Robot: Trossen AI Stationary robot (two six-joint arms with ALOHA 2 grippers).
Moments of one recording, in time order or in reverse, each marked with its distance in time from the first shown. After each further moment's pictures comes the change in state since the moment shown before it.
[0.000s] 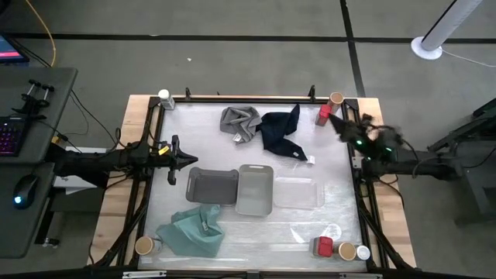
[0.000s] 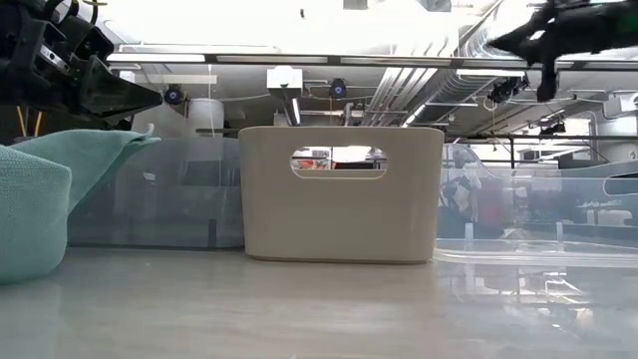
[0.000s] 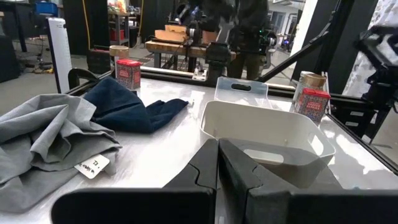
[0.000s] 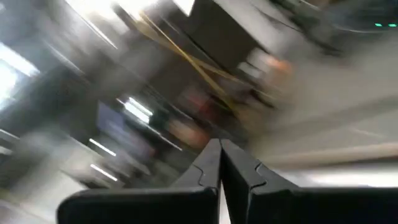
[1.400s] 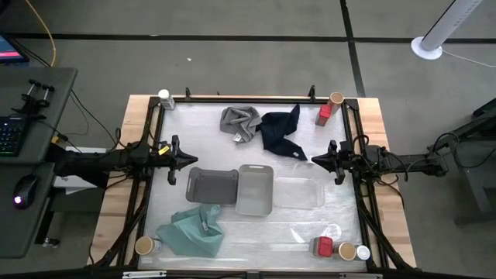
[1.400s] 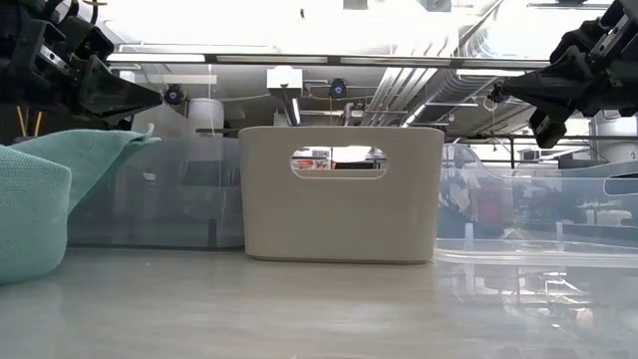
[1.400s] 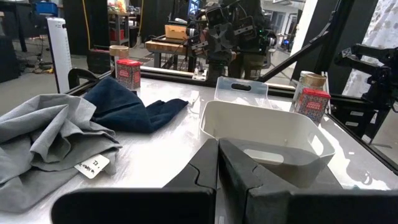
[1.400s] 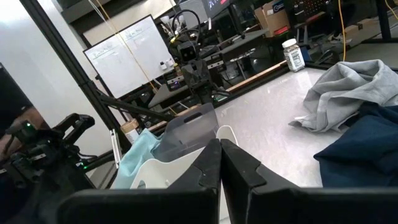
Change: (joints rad) left arm 0.000 0.000 0.000 0.000 0.000 0.000; right arm 0.206 -0.341 -0.342 -0.047 -0.469 -0.296
